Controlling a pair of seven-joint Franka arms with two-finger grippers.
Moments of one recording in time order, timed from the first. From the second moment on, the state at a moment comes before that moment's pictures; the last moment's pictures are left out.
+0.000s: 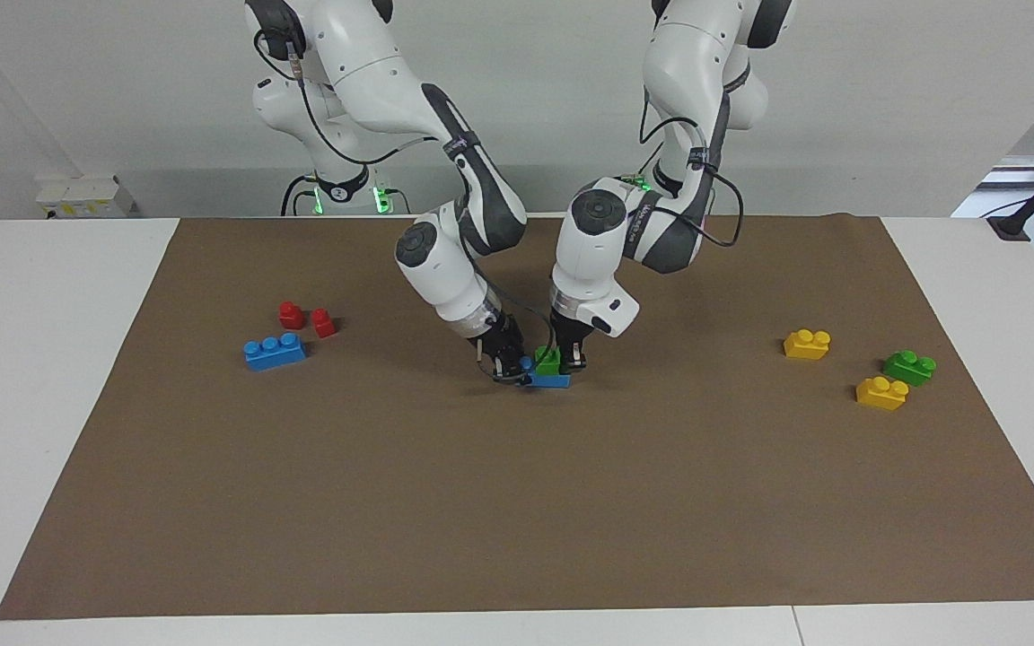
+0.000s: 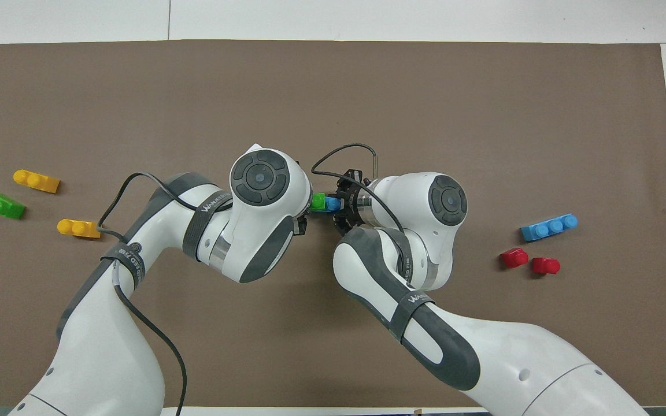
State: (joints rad) left arm -0.55 0.34 -0.06 -1.85 0.00 2.28 -2.19; right arm 0.49 0.42 0.08 -1.97 0.67 2.66 1.64
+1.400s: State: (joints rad) left arm -0.04 0.18 -0.04 -1.90 0.00 2.12 -1.36; right arm -0.04 0.29 0.06 -1.88 0.59 2.14 1.16
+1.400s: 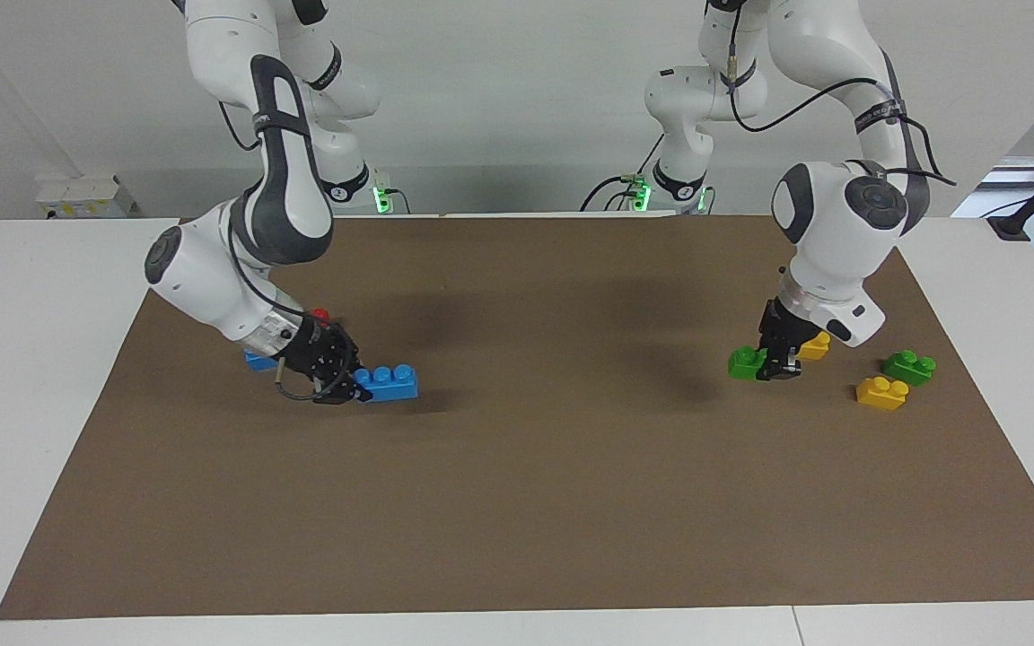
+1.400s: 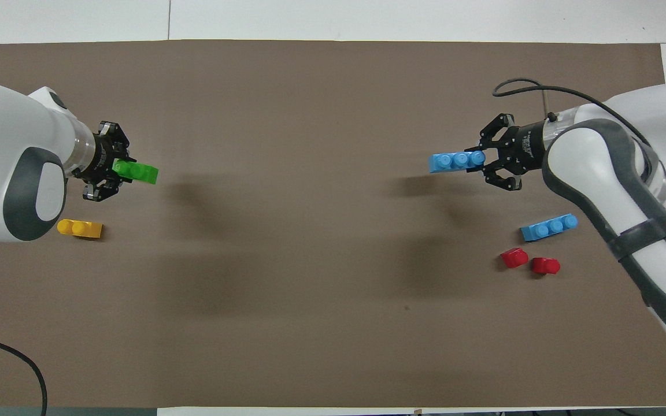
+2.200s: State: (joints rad) left arm 0.06 0.29 -0.04 -1.96 0.00 2.31 -1.09; right arm -0.21 0.33 0.06 -1.97 0.59 2.13 1.02
